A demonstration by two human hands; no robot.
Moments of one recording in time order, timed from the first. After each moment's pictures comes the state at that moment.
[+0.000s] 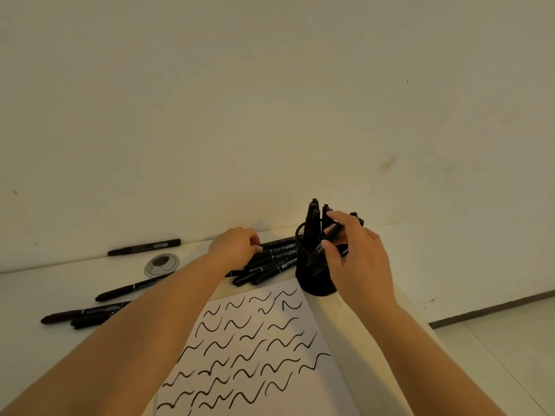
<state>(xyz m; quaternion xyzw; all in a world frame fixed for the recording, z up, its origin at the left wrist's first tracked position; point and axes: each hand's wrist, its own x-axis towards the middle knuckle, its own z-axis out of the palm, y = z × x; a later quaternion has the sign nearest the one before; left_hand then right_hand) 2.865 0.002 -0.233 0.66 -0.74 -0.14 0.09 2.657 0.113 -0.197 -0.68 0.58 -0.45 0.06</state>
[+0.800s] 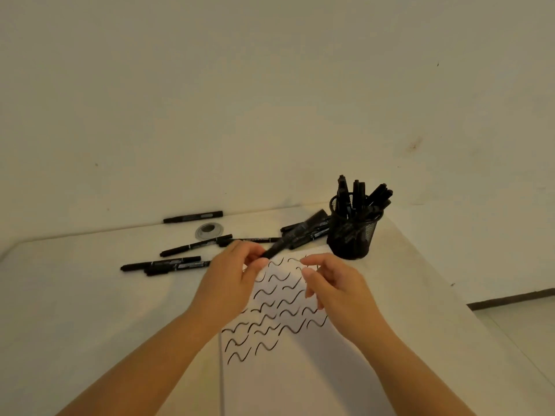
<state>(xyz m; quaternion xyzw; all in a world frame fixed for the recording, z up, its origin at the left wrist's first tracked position) 2.905 0.192 -0.211 0.60 -0.71 -0.13 0.34 2.722 0.211 -0.207 -0.63 0.54 -0.39 0.40</state>
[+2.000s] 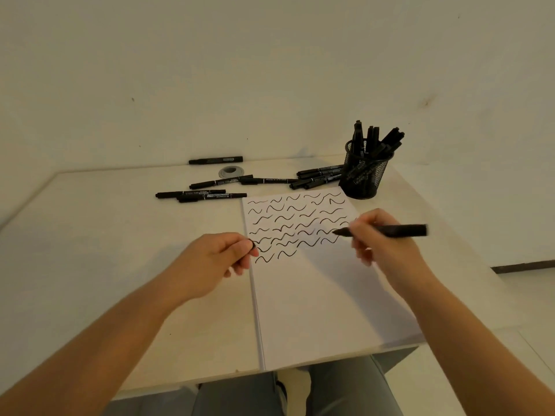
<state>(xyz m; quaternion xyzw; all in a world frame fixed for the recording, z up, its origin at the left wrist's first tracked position) 2.959 0.304 -0.224 0.56 -0.64 -0.42 0.33 2.693 0.267 -0.224 -0.53 0.52 -0.50 0.45</state>
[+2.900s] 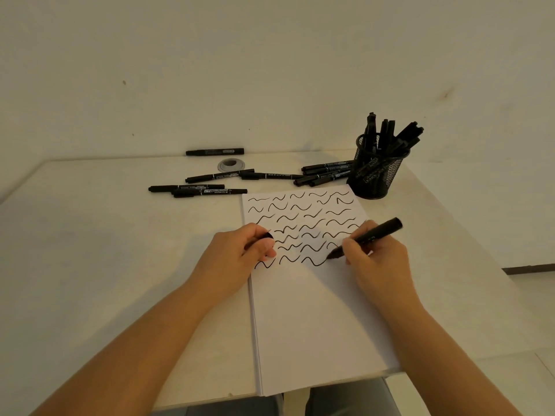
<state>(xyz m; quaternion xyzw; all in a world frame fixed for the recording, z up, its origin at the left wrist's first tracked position) 2.935 0.270 -0.258 0.56 -0.68 -0.29 0.38 2.713 0.263 -0.250 -0.59 0.59 -0.46 0.32</state>
